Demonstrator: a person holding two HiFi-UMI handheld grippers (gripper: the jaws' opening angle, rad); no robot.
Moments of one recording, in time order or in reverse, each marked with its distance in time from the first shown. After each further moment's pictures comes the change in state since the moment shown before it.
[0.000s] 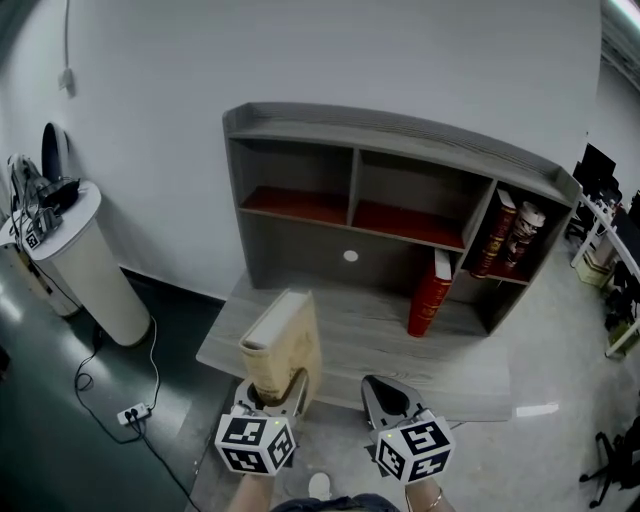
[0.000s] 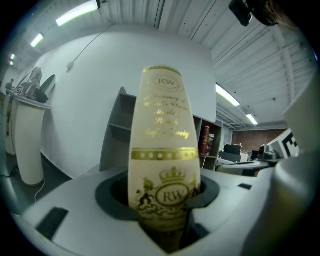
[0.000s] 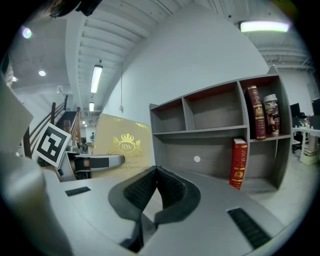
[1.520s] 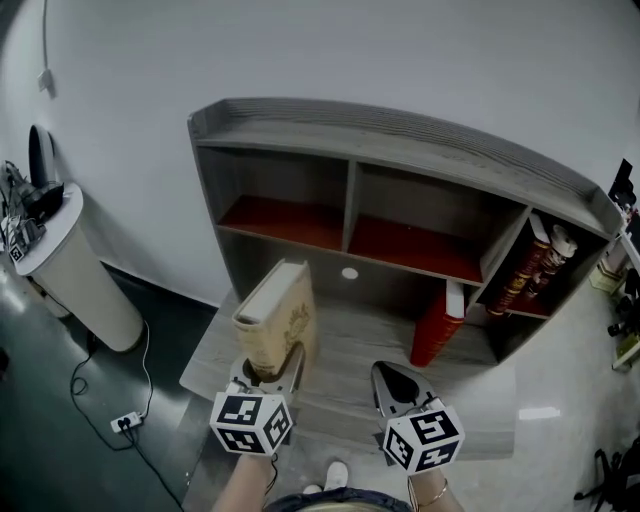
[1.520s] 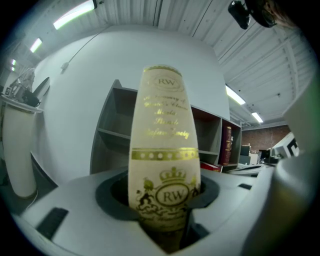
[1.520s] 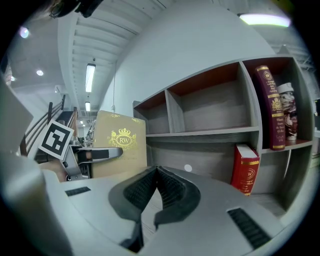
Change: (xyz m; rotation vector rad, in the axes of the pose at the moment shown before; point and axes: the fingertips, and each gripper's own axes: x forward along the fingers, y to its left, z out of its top) left arm 0.146 0.034 0.054 0.033 -0.060 0.039; right arm 0.100 -0.109 0.037 -0.002 -0.003 -0.009
